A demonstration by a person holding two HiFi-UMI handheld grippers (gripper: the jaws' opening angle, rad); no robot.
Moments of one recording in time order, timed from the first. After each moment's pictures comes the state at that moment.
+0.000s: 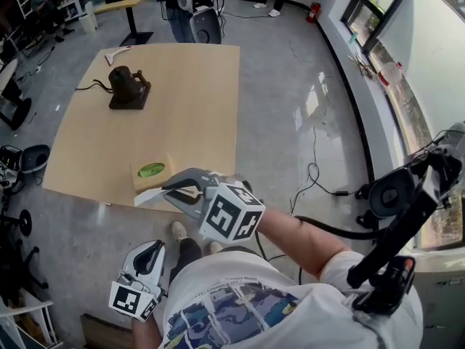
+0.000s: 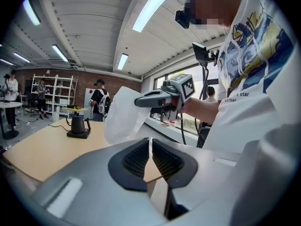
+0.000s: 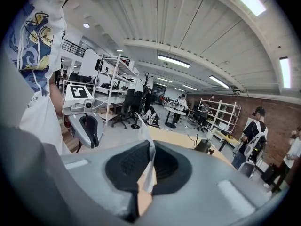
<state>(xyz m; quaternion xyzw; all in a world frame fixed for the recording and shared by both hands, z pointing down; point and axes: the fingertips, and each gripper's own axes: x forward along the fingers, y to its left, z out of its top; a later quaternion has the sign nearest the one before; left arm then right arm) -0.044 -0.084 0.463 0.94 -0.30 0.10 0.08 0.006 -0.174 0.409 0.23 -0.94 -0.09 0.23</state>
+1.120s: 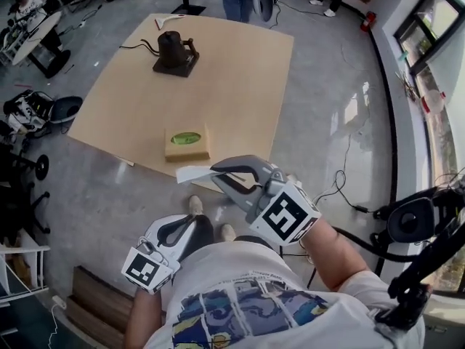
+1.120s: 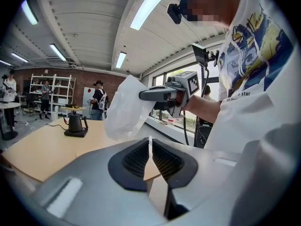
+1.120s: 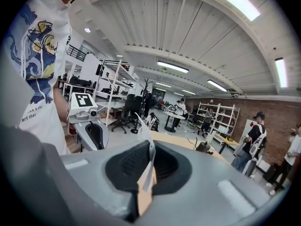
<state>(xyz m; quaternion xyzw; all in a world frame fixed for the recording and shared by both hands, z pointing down) -0.016 -0.064 0.463 0.95 -0.29 0.11 0.08 0.032 -0.138 0.381 0.23 -0.95 -0.10 0.19</state>
